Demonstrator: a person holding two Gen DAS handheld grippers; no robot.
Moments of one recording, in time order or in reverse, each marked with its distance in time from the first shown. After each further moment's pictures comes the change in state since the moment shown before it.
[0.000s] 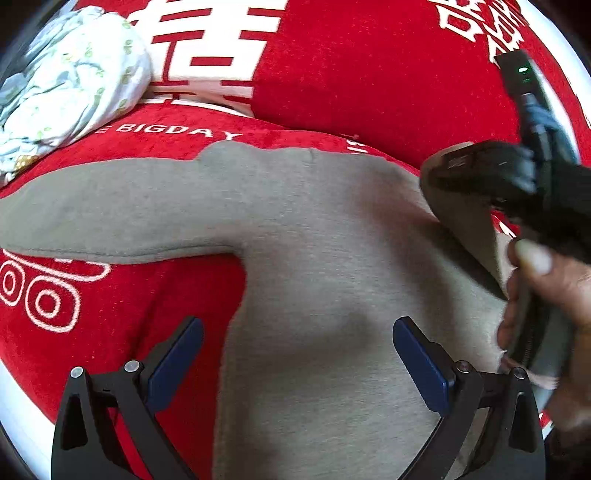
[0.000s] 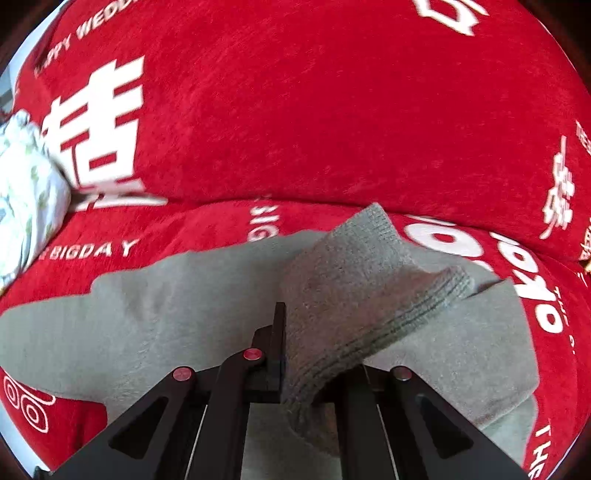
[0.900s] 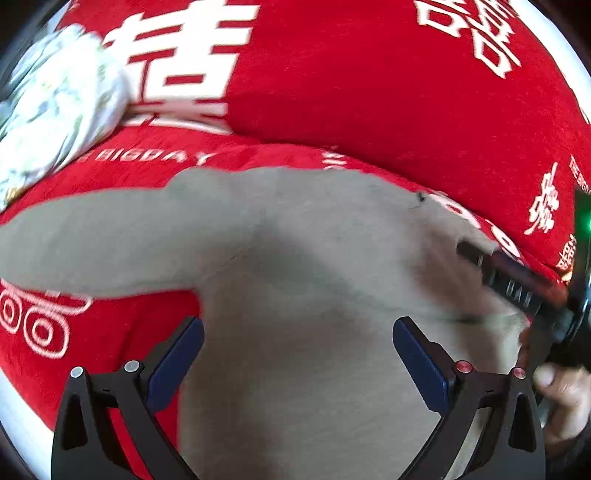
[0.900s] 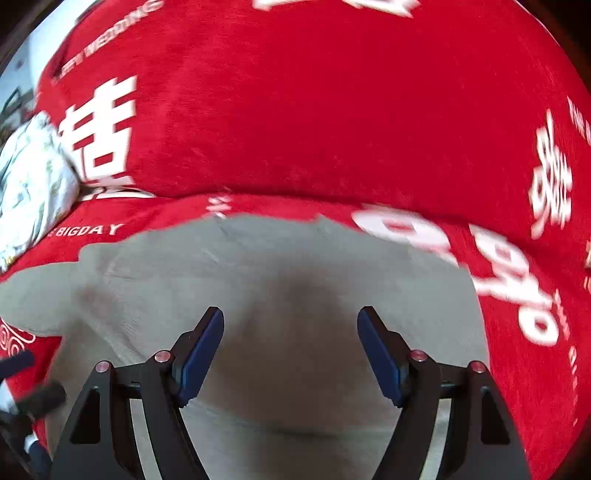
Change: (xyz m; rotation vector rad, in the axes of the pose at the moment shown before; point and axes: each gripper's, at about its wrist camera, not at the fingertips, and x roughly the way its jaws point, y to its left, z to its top) left arm 0.002 -0.047 0.027 0.052 -0.012 -0.004; right arm -0.017 -0.121 -0.043 -0.012 -0.059 0.100
